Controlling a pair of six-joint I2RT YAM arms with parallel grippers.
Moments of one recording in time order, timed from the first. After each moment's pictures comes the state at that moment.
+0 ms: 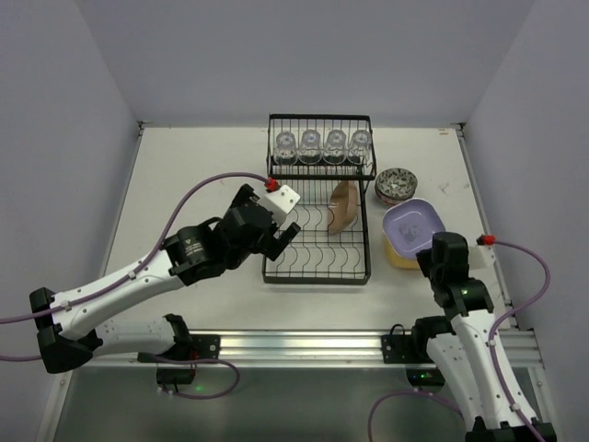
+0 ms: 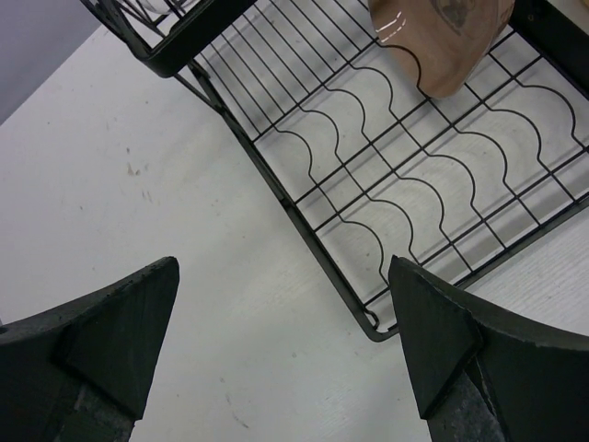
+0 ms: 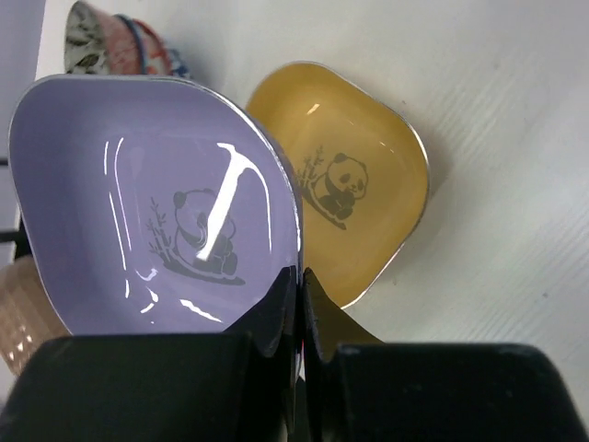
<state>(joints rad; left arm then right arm) -1.05 1.12 1.15 -0.66 -0.53 -0.02 0.11 0.56 0.54 -0.71 0.40 1.12</state>
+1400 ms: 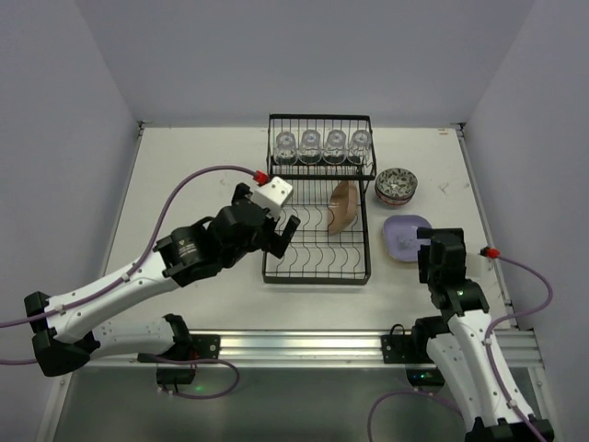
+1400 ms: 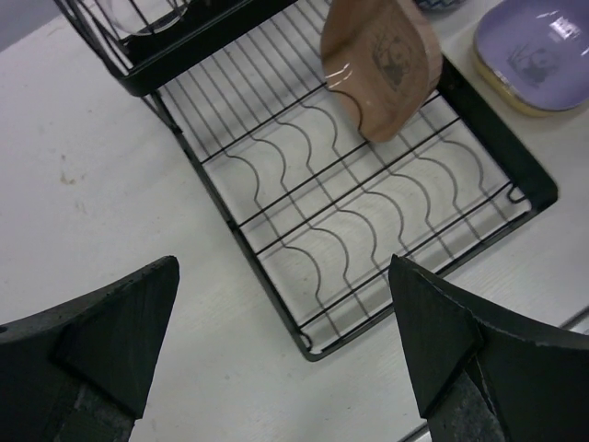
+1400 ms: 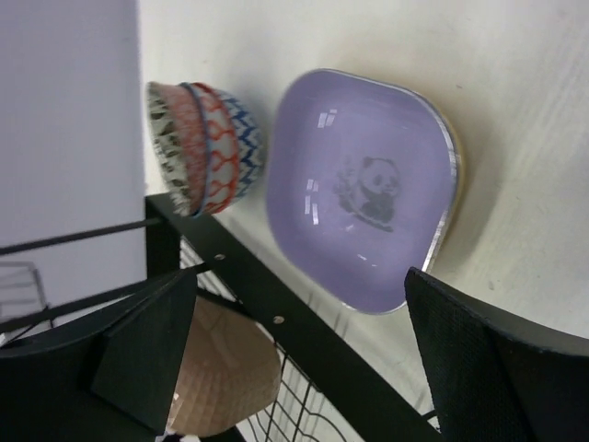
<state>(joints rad) -1.04 1.09 1.15 -0.61 -0.47 -0.13 0.11 0.57 0.44 -0.58 0.43 1.51</state>
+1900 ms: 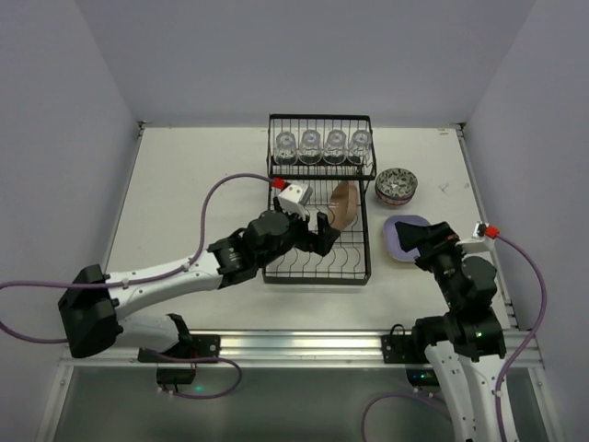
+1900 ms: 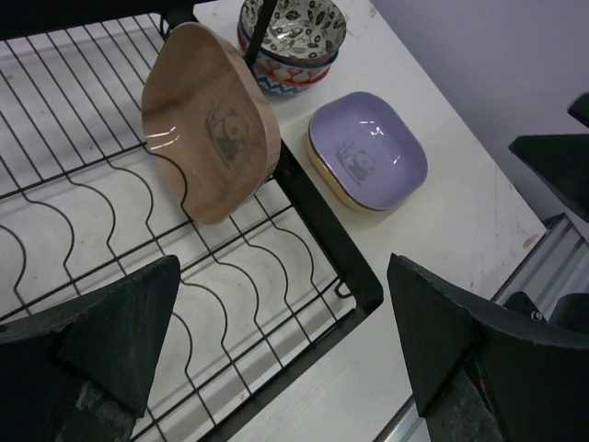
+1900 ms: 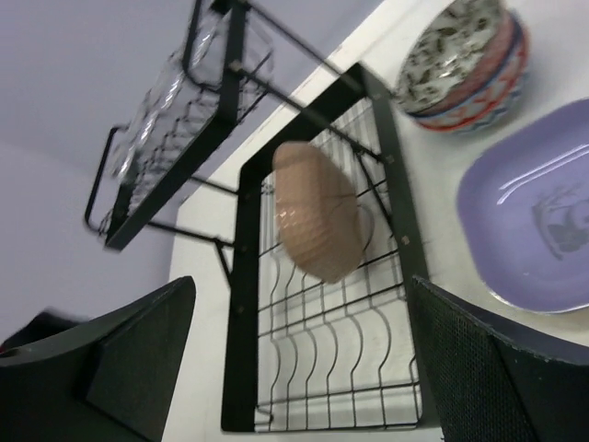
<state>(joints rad) -1.03 1.25 0.90 0.06 -0.26 -0.47 0.11 0.24 0.53 -0.47 0.04 0.91</state>
